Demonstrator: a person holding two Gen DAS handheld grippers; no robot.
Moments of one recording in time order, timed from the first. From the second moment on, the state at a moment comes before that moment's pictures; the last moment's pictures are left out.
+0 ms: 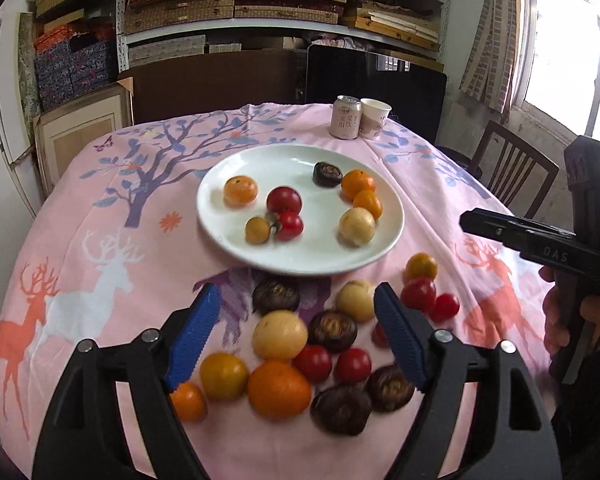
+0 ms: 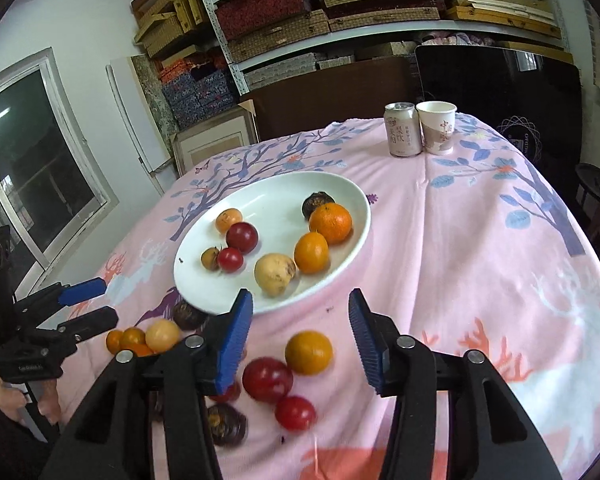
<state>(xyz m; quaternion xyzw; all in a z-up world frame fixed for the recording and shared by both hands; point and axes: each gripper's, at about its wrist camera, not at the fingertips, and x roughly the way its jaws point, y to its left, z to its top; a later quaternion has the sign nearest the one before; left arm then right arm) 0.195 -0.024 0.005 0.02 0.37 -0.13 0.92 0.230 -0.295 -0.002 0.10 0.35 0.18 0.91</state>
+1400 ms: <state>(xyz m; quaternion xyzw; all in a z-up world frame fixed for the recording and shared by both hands) 0.160 -0.029 -0.059 0.05 0.41 -0.13 0.90 0.178 -0.298 -0.058 0.14 0.39 0.20 0.89</state>
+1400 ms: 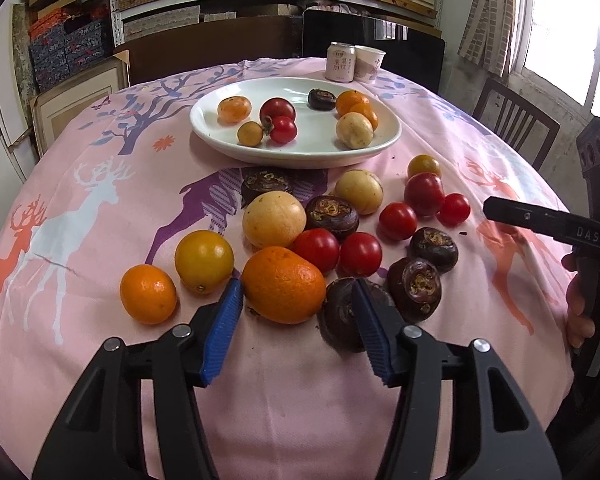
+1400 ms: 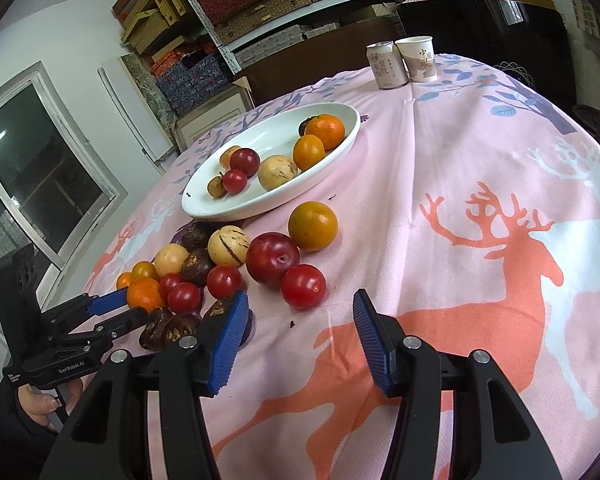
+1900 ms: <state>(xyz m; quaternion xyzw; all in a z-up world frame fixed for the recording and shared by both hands) 0.185 -0.018 -0.066 0.01 0.43 -0.14 0.89 0.177 -0.299 -0.058 0.15 0.39 0.19 0.89</state>
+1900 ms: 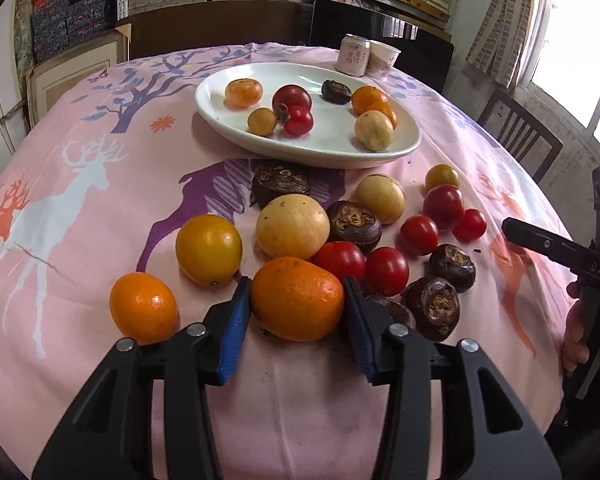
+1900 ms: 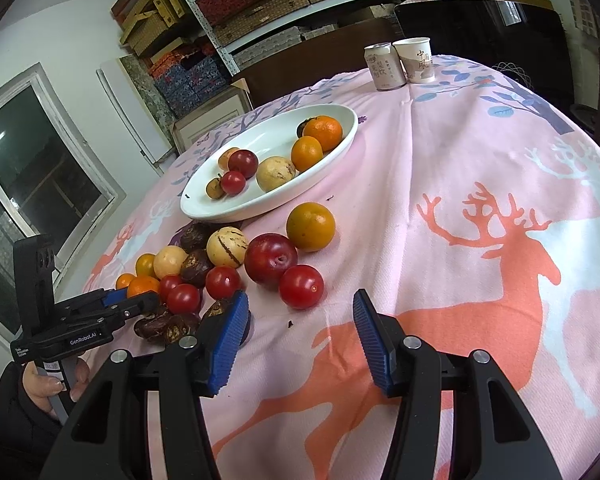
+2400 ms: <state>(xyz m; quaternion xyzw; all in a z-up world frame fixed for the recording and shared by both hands) 0.172 -0.015 -0.064 0.01 0.43 -0.13 0.89 0.176 -0.300 -0.057 0.15 0.39 0.19 0.89</state>
